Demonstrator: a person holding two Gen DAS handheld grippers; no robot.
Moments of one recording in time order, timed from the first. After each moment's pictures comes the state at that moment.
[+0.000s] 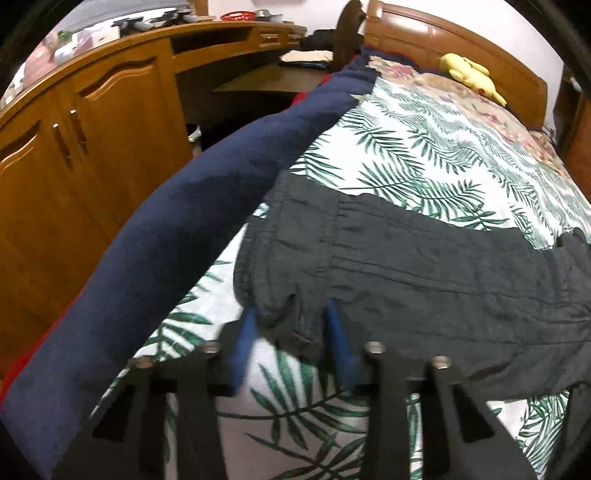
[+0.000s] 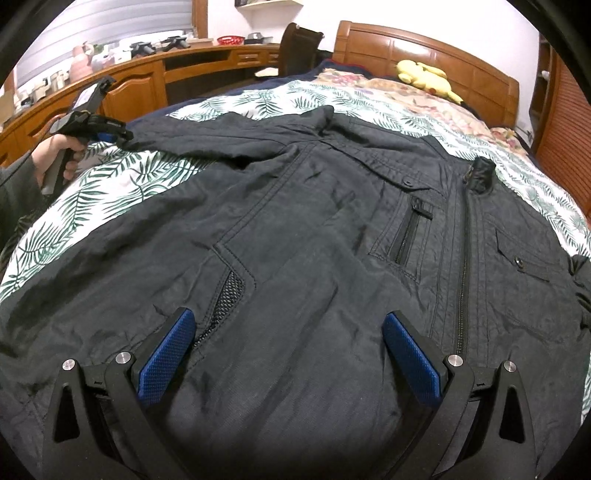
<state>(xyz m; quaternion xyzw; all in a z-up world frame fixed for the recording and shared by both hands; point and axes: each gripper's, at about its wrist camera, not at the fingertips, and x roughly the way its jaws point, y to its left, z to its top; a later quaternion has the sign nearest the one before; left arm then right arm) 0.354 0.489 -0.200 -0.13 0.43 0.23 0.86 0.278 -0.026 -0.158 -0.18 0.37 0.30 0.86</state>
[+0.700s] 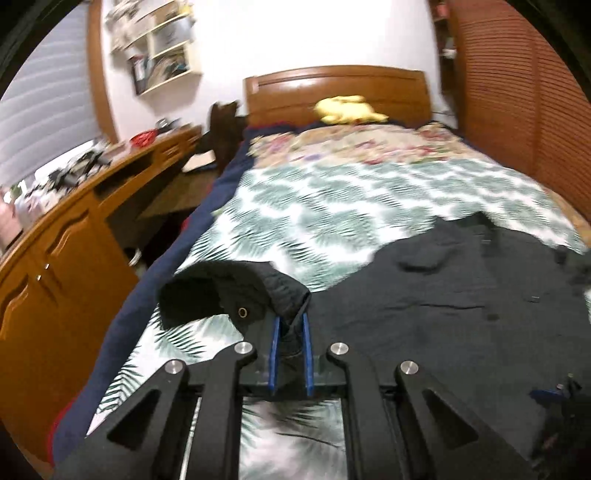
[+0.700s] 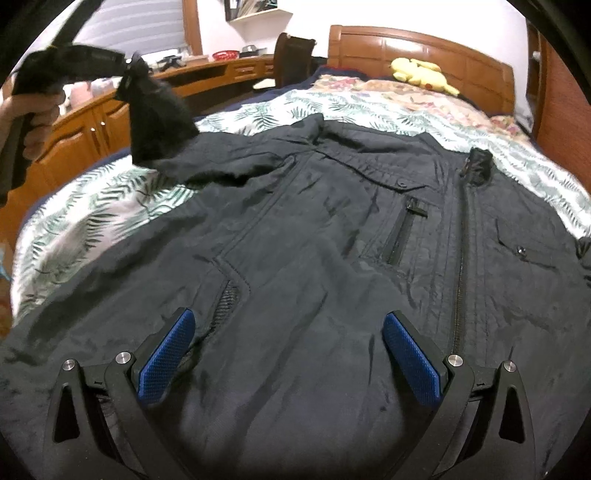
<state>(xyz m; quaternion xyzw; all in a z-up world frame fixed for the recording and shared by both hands) 0.317 0.236 -0.028 0.03 0.32 0.10 0.94 0.281 -0.044 -0.145 -0.13 0.38 0.32 0.86</state>
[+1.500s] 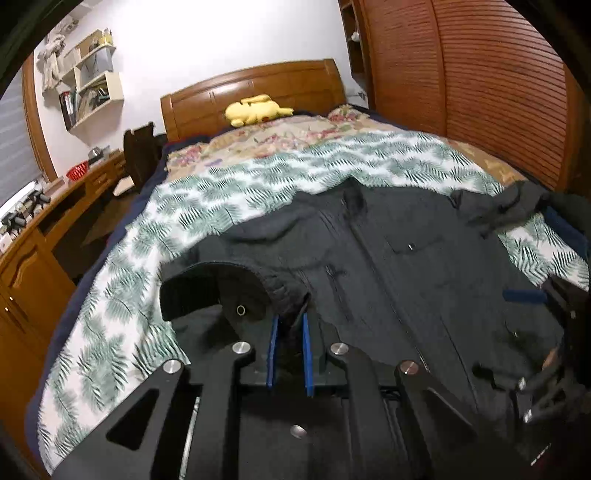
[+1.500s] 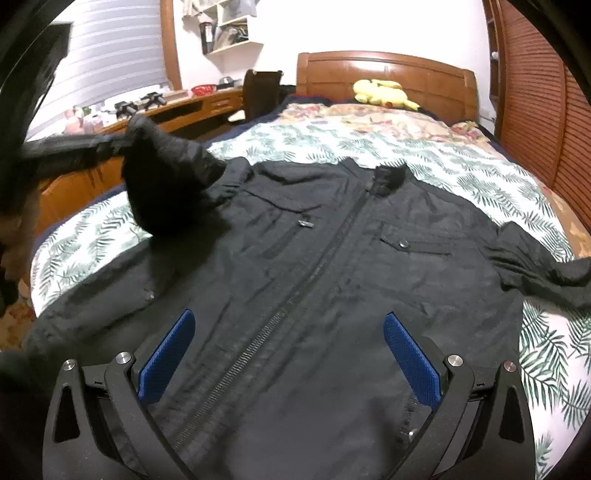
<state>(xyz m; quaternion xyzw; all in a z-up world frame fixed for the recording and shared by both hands) 0.253 0.034 -0.050 0.07 0.34 -0.02 0.94 0.264 -0.178 -0.083 -0.10 0.34 0.28 0.89</state>
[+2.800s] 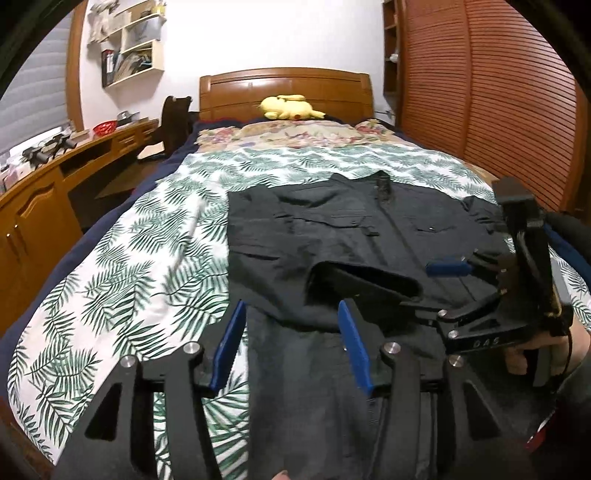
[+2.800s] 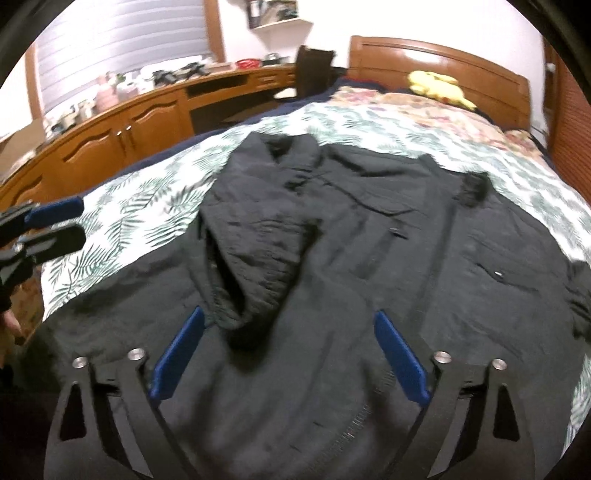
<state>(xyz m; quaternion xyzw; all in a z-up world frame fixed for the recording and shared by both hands) 0.168 0.124 -0.088 -0.01 0.32 0.01 0.95 0.275 -0.063 -0.117 -0.14 0.36 0.38 0.84</state>
